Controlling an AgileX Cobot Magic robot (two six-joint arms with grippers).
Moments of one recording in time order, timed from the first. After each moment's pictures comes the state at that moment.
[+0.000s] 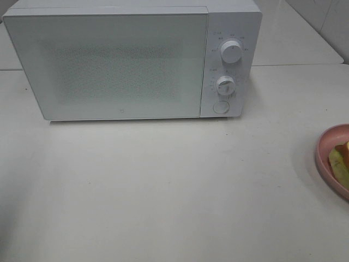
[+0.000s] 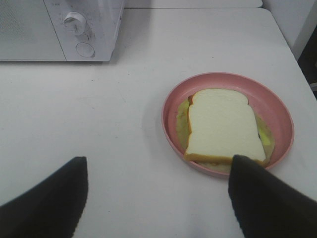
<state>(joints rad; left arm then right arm) -0.01 0.75 -0.63 -0.06 1.06 0.02 0.02 0.00 -0.51 0.01 1.05 0.01</state>
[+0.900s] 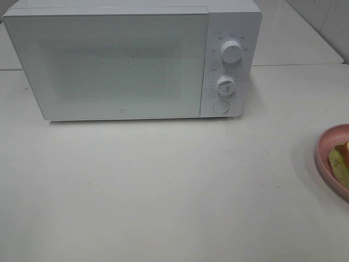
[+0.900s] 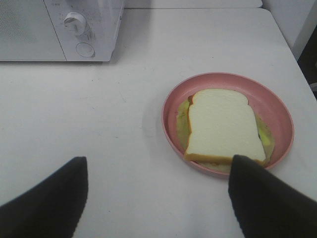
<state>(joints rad) -0.01 0.00 -0.50 -0.05 1.05 0.02 0.02 0.00 -0.51 0.01 1.05 0.01</state>
